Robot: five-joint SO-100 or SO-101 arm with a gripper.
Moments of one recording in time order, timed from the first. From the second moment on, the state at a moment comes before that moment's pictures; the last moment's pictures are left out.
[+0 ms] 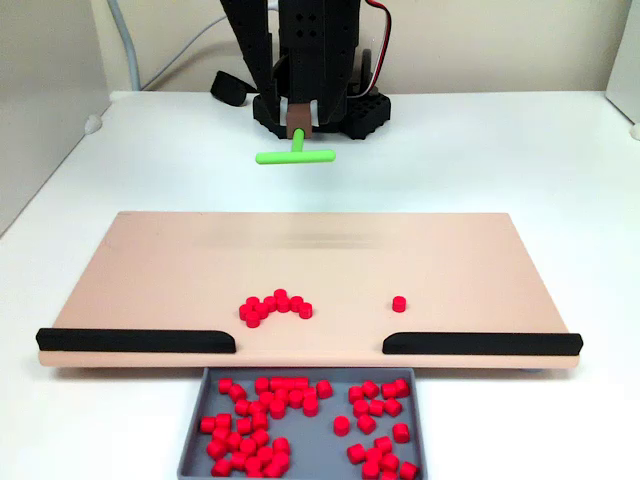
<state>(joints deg) 4.4 105.6 101.8 85.5 -92.1</state>
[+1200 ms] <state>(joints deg) -0.7 101.9 101.8 85.4 -50.4</state>
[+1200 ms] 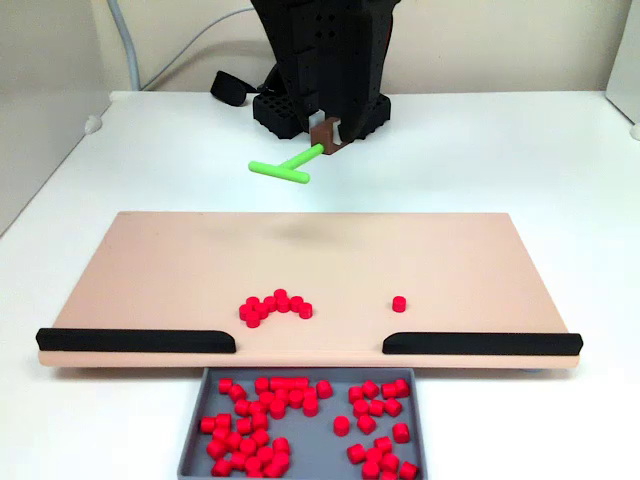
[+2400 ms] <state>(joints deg) -18.2 68.8 68.8 85.3 -0.4</state>
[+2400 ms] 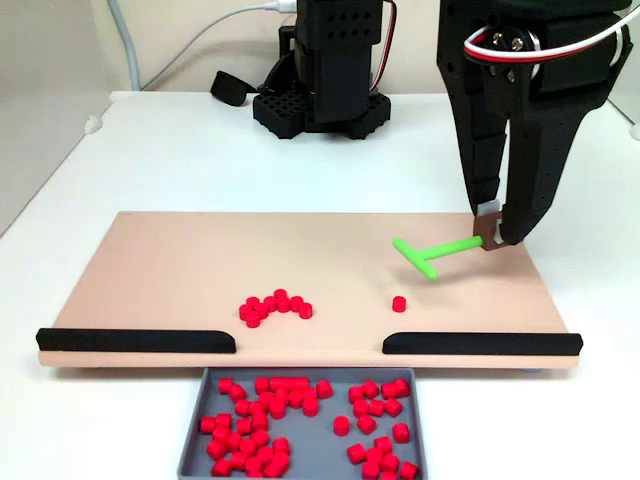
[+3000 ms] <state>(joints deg) -19.7 64.8 65.9 85.3 12.4</state>
